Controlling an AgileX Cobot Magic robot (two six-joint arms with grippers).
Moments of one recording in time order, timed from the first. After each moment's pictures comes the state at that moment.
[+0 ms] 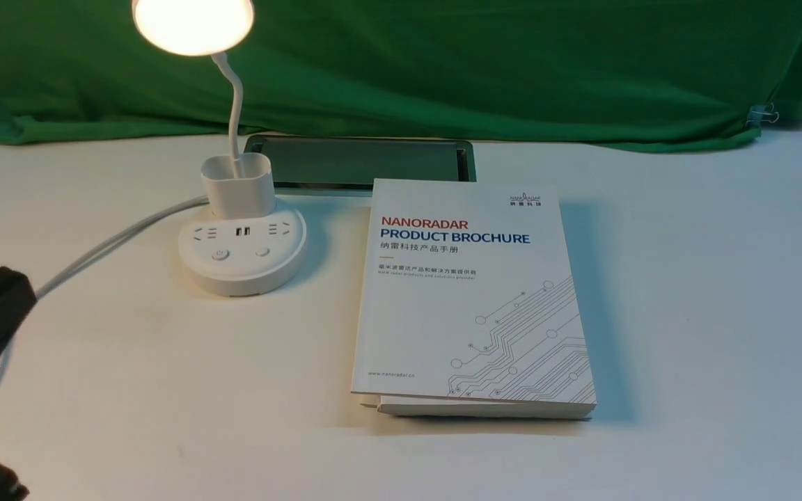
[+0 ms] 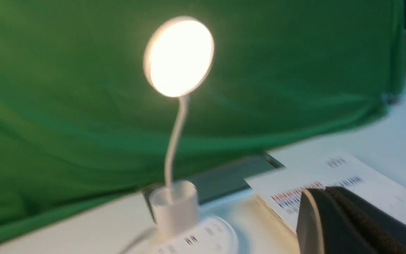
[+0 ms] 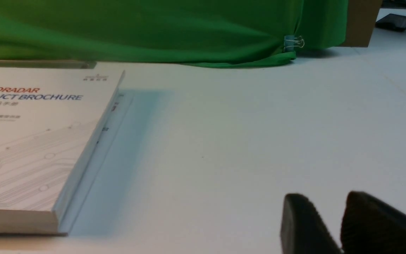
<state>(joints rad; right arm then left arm) 0.00 0.00 0.01 0.03 0.22 -0.02 -0.37 0.28 -0.30 -0.05 0.02 0.17</state>
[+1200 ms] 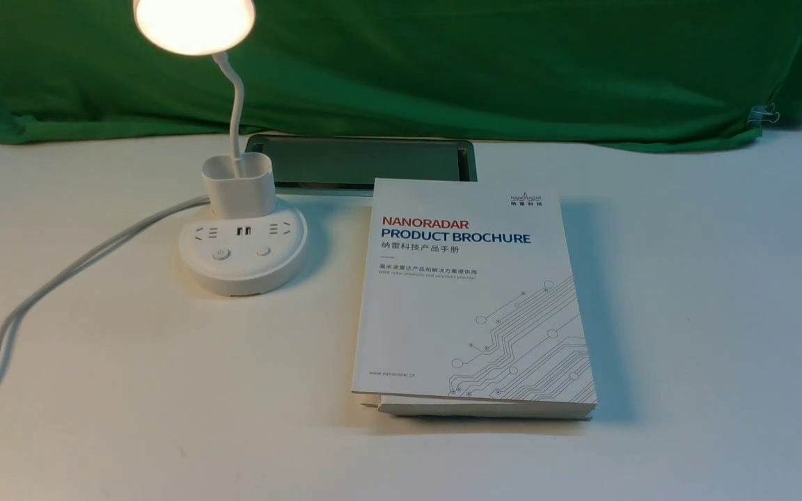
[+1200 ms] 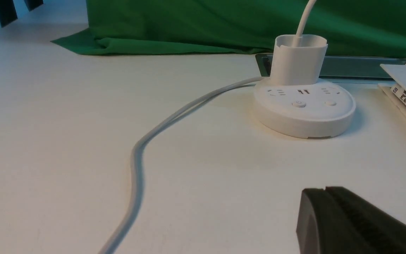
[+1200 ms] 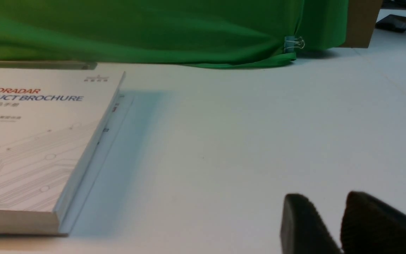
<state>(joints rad) 0.00 0.00 0.01 0.03 0.22 -0.02 -0.02 0.00 0.00 -0.05 0.25 0.02</state>
